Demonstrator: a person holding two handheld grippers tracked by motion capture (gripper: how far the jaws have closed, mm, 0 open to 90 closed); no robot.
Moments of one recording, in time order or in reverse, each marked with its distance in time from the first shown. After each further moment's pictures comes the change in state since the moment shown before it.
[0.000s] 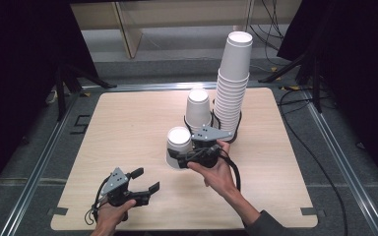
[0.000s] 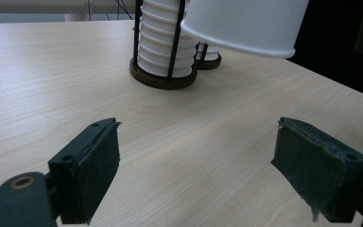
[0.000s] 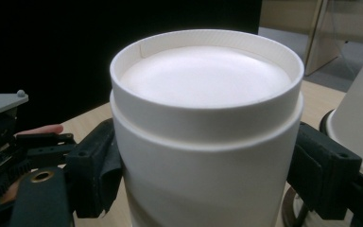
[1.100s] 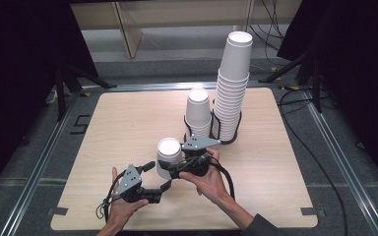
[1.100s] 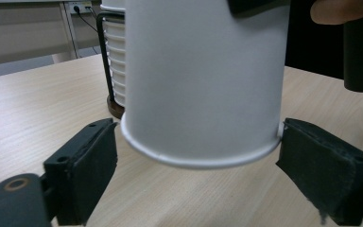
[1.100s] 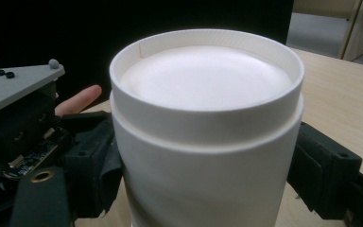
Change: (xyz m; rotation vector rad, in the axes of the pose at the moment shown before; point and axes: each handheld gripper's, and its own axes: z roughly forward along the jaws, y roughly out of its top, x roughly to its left) left arm -0.014 0.006 0.029 -0.060 -0.043 0.169; right arm 0.020 -0.017 0.019 0.021 0.094 0.005
